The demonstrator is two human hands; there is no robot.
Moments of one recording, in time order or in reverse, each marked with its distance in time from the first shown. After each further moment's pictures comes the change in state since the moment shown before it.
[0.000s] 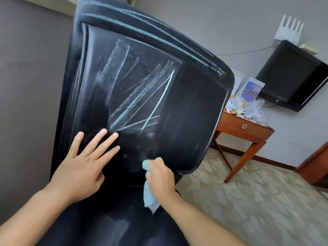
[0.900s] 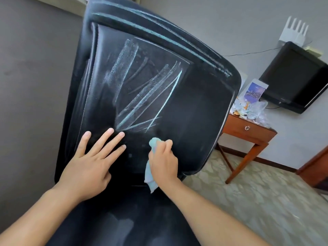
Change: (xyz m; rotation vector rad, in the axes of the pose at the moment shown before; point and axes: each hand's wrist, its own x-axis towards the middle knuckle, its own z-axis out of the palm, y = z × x) left_hand 0.003 0.000 -0.002 -0.014 -0.006 -0.025; right_hand 0.042 -0.011 -0.015 -0.066 0.399 0.003
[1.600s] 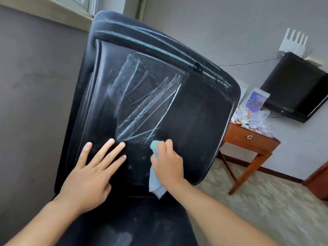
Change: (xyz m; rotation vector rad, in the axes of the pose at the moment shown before) left_hand 0.001 0.004 0.001 -0.004 -0.003 -0.011; right_hand 0.024 -0.004 -0.027 -0.067 0.077 -0.178
